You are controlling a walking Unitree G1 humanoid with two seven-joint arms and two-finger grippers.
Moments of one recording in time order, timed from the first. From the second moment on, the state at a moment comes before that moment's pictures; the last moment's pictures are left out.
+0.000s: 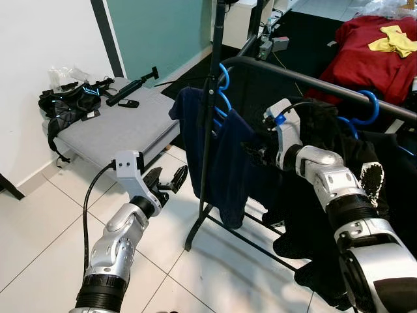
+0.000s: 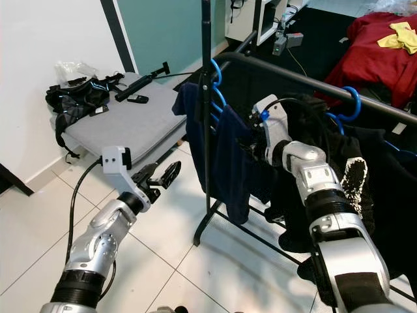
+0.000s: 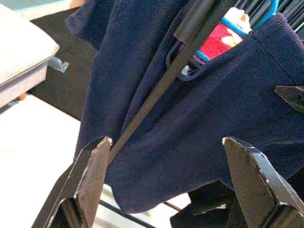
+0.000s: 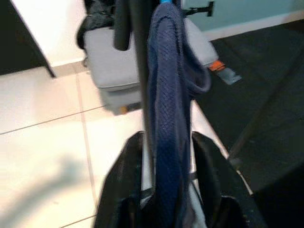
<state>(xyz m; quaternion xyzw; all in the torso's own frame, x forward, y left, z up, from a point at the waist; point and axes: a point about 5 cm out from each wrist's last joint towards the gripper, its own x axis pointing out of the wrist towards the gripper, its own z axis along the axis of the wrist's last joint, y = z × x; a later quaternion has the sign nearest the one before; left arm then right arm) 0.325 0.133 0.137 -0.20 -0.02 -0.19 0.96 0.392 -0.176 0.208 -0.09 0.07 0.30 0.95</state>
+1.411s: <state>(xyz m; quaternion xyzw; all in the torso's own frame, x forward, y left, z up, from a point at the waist) 0.324 0.131 0.135 -0.20 -0.01 -0.20 0.96 0.371 -0.199 0.227 0.04 -0.04 0.21 0.98</state>
